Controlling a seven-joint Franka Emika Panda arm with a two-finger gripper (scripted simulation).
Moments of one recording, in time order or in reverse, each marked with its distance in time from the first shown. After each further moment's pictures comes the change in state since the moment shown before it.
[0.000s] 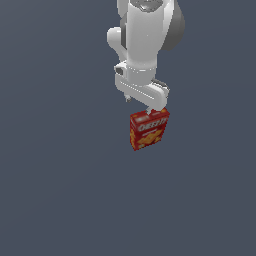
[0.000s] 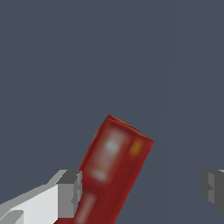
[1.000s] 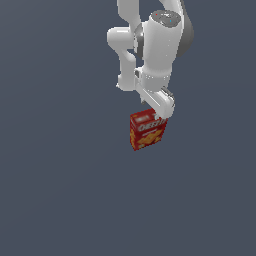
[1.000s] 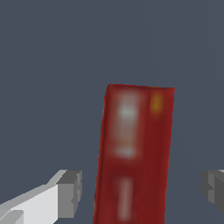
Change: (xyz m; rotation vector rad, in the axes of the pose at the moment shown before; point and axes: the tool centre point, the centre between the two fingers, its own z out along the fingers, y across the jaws) arm -0.037 -0.031 0.026 -0.002 0.002 0.367
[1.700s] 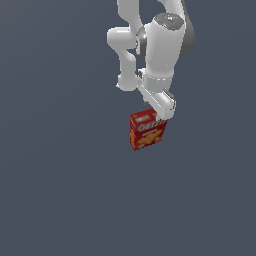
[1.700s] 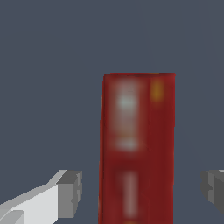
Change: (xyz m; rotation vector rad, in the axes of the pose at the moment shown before) arm -0.009 -0.002 0.006 0.001 0.000 0.067
